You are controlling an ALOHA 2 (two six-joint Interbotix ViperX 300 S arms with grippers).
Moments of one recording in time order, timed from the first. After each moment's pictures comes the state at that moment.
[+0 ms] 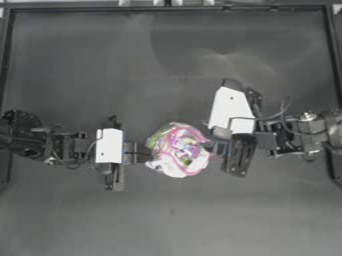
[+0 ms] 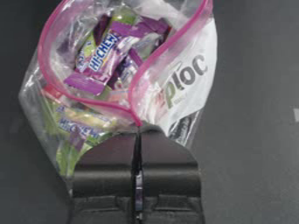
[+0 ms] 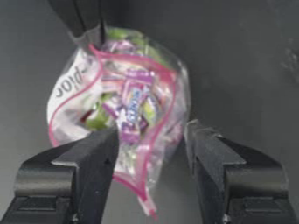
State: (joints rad) left arm 0.03 0.12 0.90 -0.07 -0.59 0.17; right arm 0.04 -0.22 0.62 -0.54 0.56 0.72
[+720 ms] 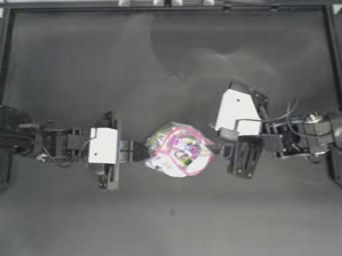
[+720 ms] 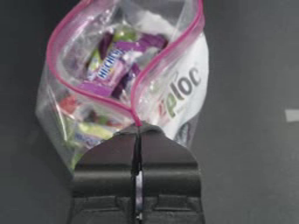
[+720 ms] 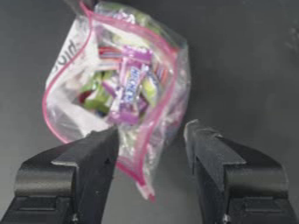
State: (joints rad) left arm 0.04 0.01 0.91 -0.07 -0.49 0.23; right arm 0.06 -0.24 0.66 -0.53 0.56 0.73
